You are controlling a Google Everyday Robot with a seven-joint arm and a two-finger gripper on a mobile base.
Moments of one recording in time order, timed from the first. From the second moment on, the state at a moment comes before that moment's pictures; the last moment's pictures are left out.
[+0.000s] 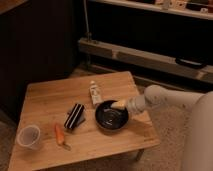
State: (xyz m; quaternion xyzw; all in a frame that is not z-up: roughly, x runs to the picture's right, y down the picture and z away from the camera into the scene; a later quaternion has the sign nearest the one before) arm 0.089 0.133 0.851 -0.39 0.02 0.81 0.43
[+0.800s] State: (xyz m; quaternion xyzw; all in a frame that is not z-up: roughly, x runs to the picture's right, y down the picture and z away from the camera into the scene) arm 0.094 0.138 0.860 -0.38 0.02 0.82 0.43
